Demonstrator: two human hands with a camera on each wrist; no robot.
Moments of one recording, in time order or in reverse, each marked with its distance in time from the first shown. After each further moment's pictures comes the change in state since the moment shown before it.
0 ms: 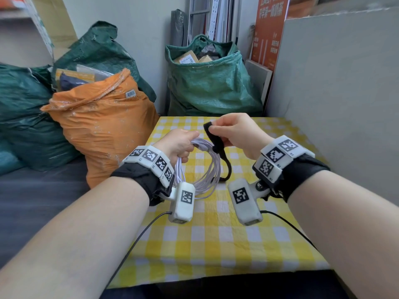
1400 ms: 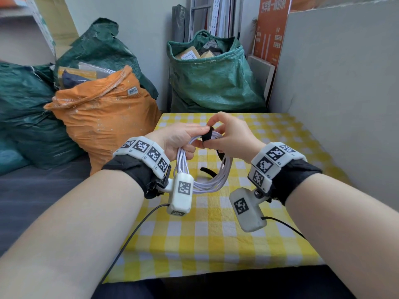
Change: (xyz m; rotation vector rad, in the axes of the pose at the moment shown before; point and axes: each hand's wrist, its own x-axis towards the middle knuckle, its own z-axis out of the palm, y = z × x) left_hand -0.013 0.010 -0.010 -0.071 -0.273 -0.046; right_hand -0.008 0.010 0.015 -0.343 -0.029 -0.098
